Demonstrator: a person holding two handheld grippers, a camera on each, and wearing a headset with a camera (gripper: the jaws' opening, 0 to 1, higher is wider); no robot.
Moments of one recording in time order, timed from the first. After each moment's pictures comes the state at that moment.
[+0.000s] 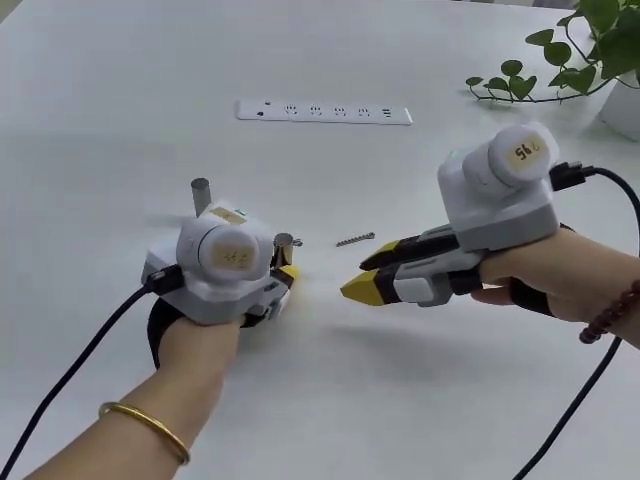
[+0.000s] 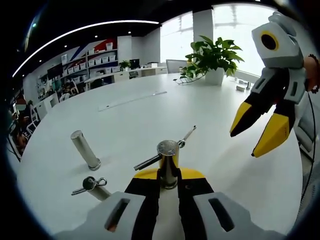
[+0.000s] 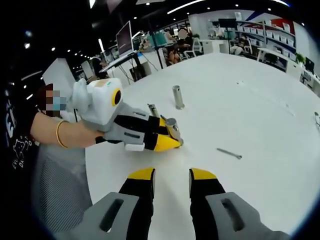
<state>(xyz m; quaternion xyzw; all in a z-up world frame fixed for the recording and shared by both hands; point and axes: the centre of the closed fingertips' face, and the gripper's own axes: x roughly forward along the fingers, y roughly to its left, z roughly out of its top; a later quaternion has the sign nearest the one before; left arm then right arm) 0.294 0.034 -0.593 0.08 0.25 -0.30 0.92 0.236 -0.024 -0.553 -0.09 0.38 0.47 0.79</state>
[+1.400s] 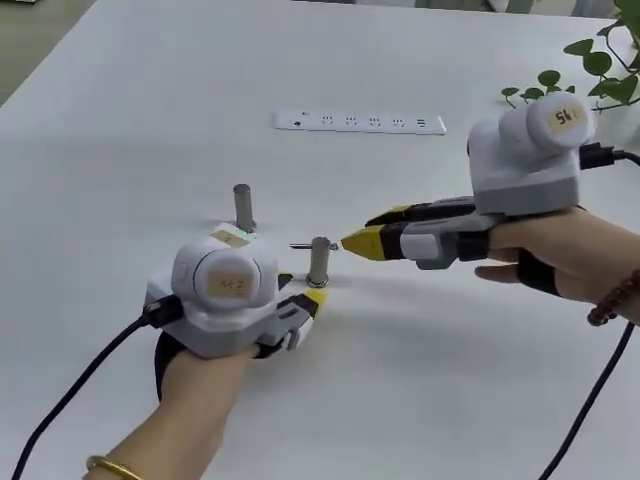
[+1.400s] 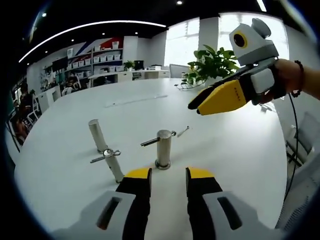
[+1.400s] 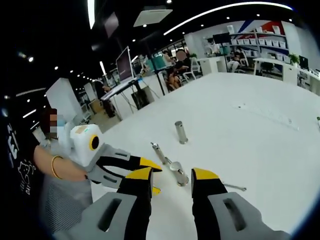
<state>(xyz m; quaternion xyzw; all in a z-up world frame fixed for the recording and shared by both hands) 0.251 0.056 -0.572 0.03 0.25 -0.29 0.92 0.269 0.020 -0.507 -0.01 0.31 0.48 0.82</state>
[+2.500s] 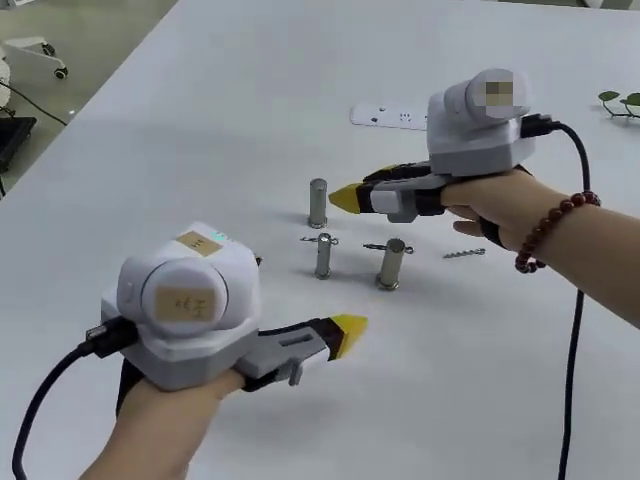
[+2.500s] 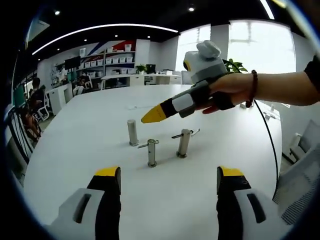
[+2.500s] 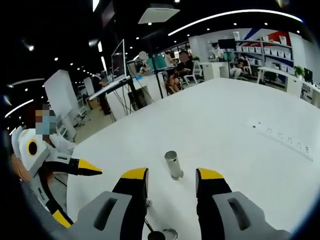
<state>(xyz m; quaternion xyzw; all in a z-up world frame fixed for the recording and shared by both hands) 0.219 0.121 -0.540 0.02 0.24 -0.25 0.94 0.341 0.108 -0.533 -0.05 0.28 0.48 0.83</state>
